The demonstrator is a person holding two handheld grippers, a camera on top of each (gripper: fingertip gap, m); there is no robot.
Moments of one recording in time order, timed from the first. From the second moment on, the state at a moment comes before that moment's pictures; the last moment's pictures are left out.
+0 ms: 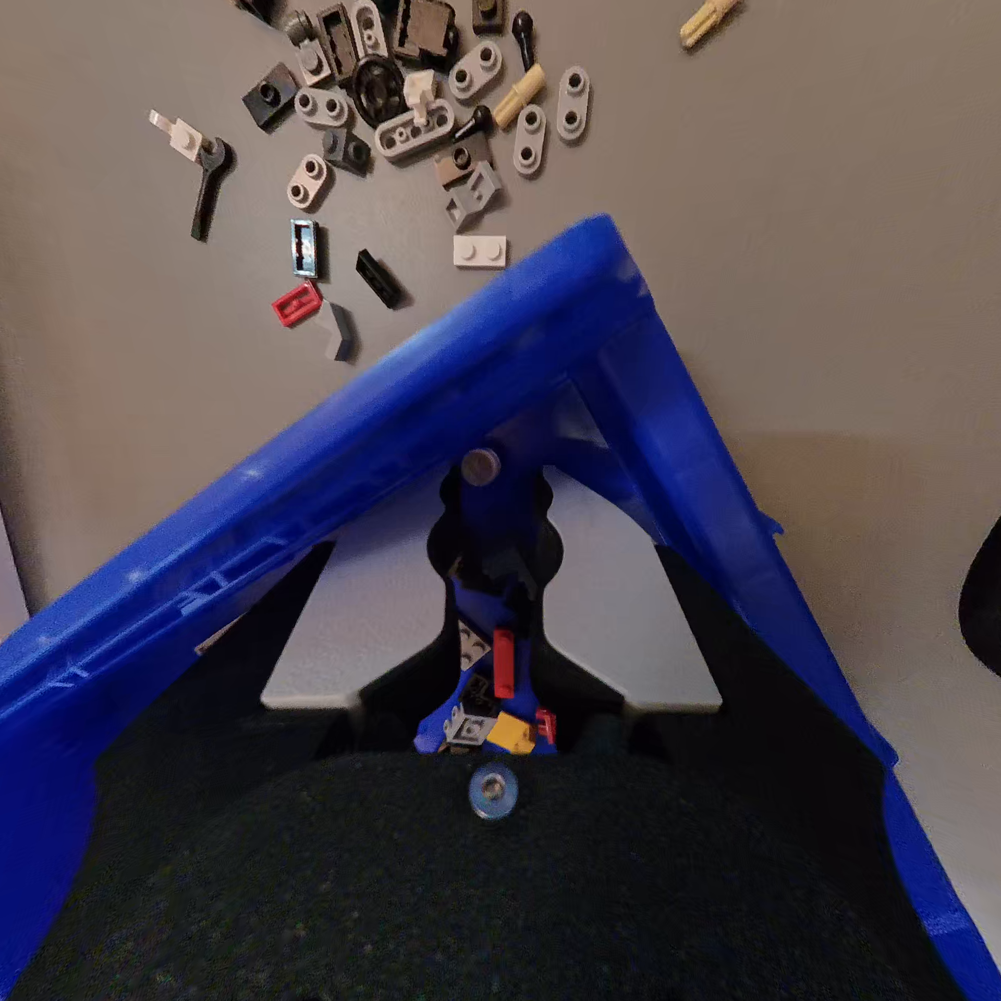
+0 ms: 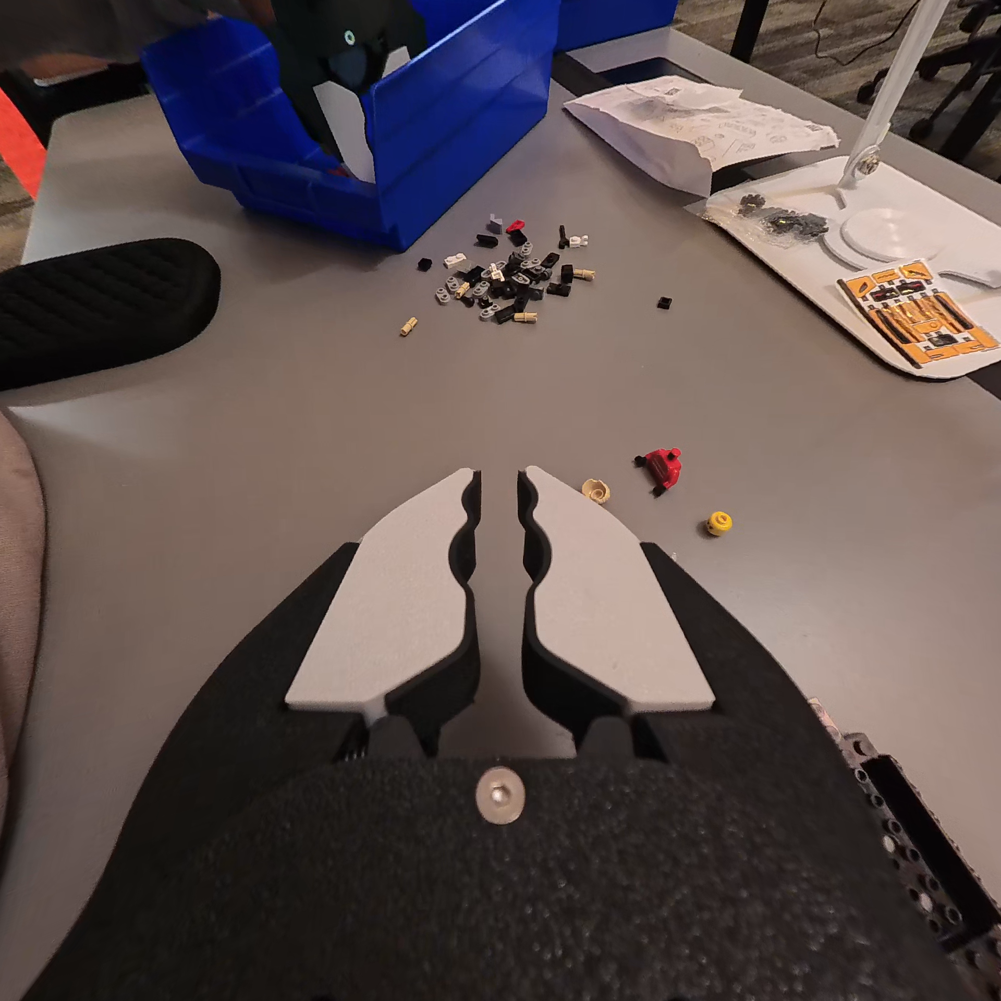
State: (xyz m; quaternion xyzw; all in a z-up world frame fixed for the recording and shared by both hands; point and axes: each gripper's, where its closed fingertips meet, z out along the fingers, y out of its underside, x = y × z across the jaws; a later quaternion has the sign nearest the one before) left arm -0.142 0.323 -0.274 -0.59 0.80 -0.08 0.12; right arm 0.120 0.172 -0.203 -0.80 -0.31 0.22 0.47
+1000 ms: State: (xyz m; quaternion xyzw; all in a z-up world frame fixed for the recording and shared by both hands) left arm 0.038 0.138 -0.131 -0.46 0.58 -0.43 0.52; right arm 0.040 0.131 -0.129 -0.65 -0.14 0.61 0.43
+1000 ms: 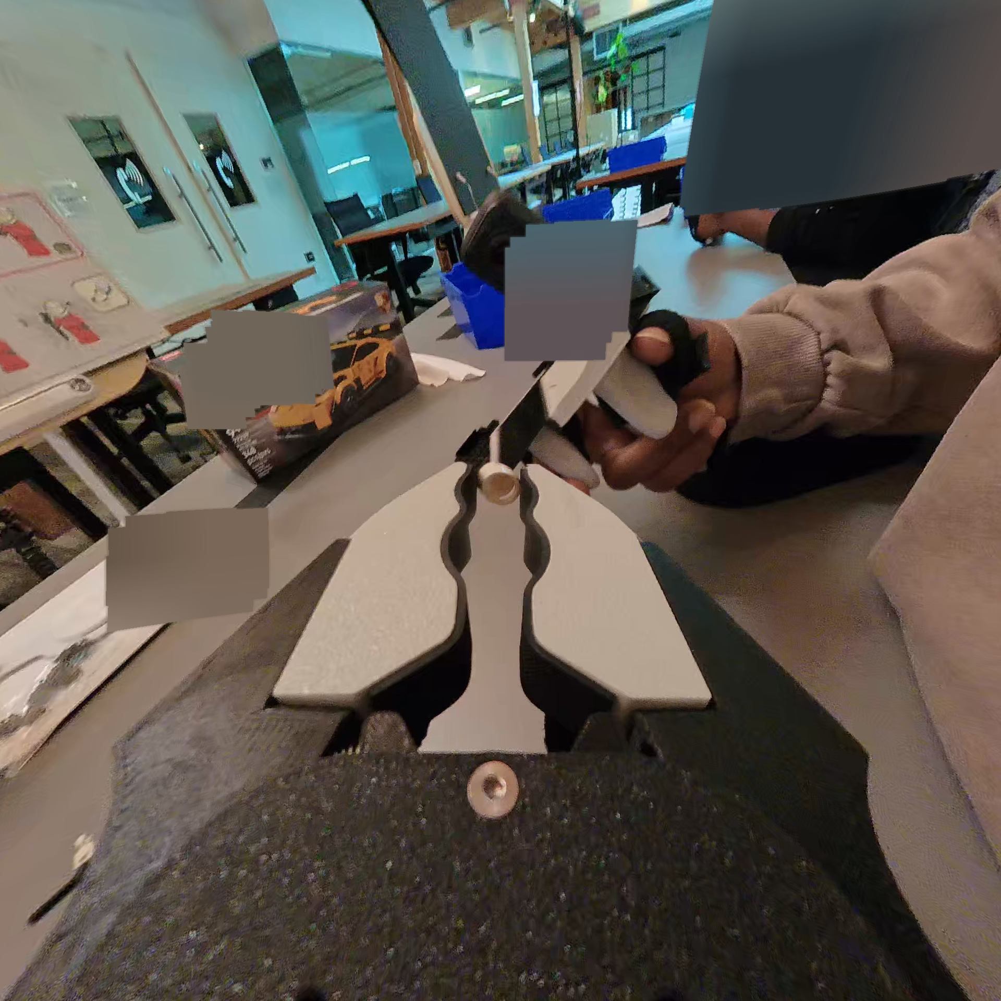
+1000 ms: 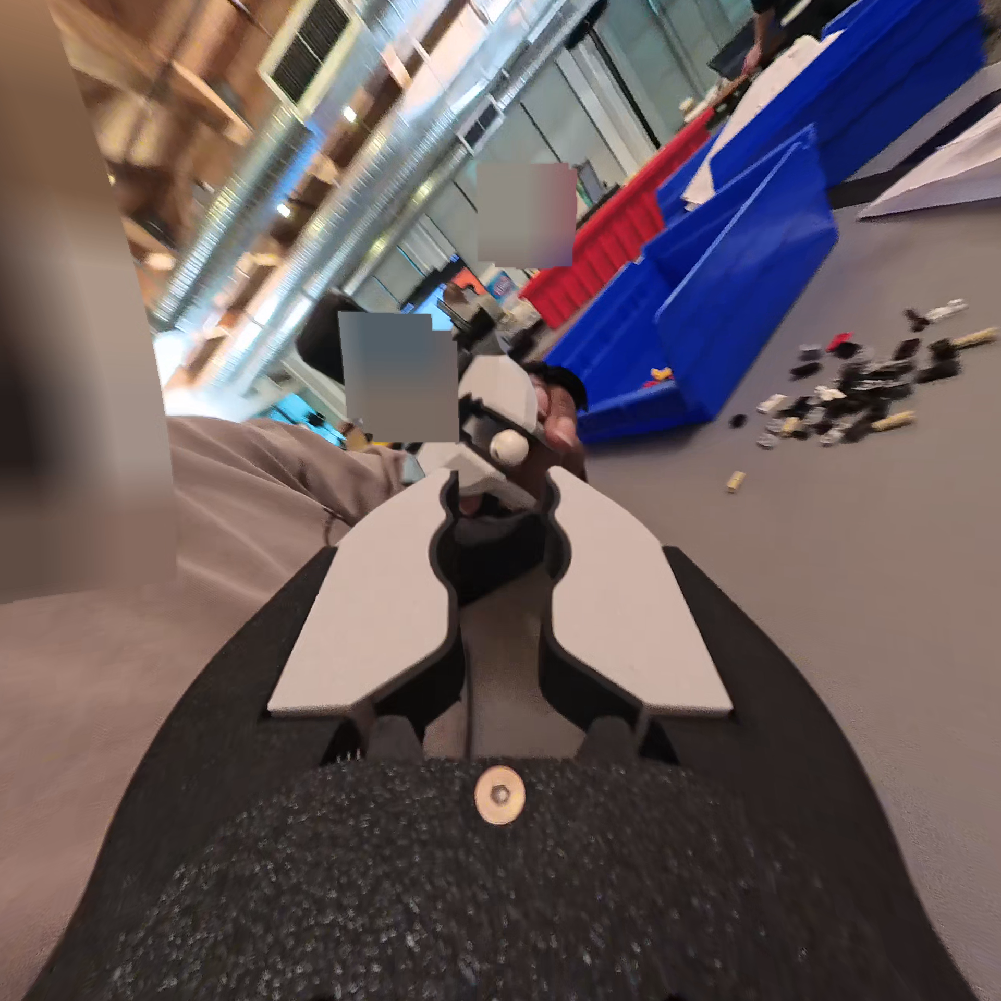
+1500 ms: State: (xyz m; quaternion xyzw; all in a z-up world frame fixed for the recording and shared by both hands) left arm 0.047 0.123 -0.133 -0.42 0.57 -0.43 0.55; right arm 0.032 0.128 -0.130 -0.63 -0.11 0.67 0.37
